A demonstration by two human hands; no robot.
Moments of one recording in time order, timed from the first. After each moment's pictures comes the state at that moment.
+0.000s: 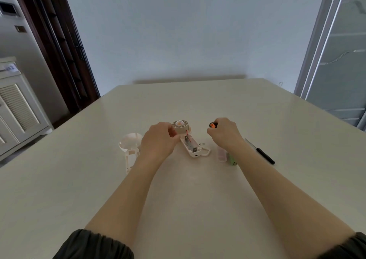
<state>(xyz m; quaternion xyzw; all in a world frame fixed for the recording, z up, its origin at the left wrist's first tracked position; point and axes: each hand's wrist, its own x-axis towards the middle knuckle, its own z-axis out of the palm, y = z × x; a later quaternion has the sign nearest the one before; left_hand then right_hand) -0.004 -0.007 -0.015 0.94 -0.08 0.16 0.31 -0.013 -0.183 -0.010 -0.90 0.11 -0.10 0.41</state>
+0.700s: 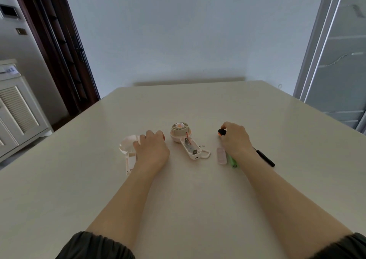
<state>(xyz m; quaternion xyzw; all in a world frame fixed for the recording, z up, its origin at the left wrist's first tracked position) 0.004 0.004 -0.034 0.99 -0.01 0.11 0.12 -0.006 -0.207 -0.034 -0.94 0.14 -0.18 0.25</state>
